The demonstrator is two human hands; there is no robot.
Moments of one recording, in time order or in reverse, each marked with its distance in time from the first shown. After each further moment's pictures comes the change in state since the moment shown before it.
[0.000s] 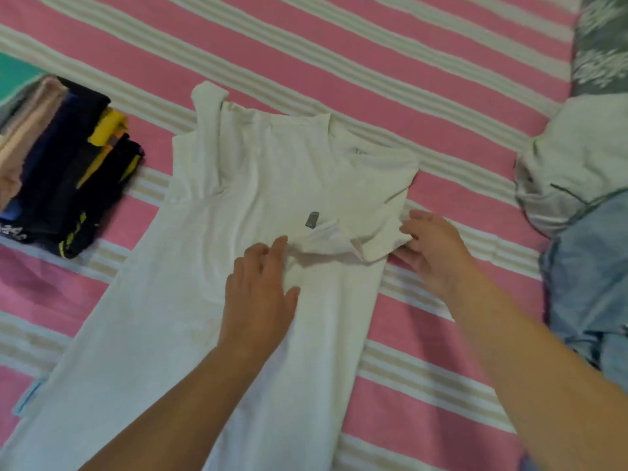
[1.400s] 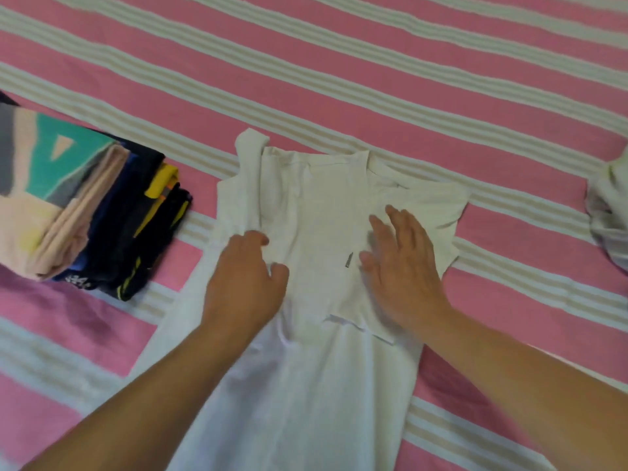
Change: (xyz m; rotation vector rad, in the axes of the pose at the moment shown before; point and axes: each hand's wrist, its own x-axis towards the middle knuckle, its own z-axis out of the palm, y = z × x) left_hand 0.075 -0.019 -0.077 -0.022 0.010 -0.225; right_hand 0.019 0.033 0.076 -1.348 0.063 -1.031
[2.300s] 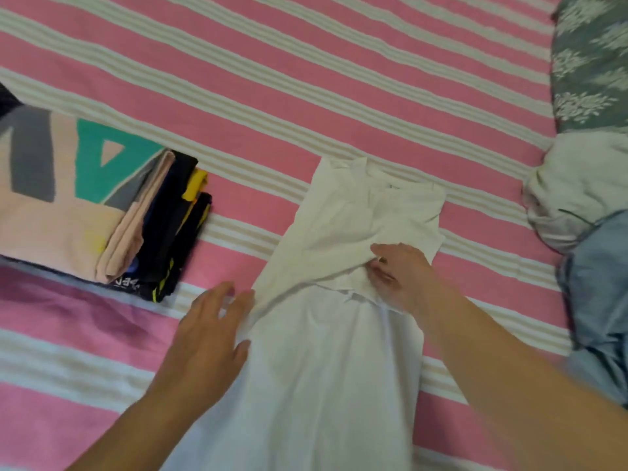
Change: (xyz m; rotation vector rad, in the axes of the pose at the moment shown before) left_hand -0.047 -0.152 -0.038 0.141 -0.193 0.440; right_hand 0.007 -0.081 -0.045 1.574 -0.043 1.231
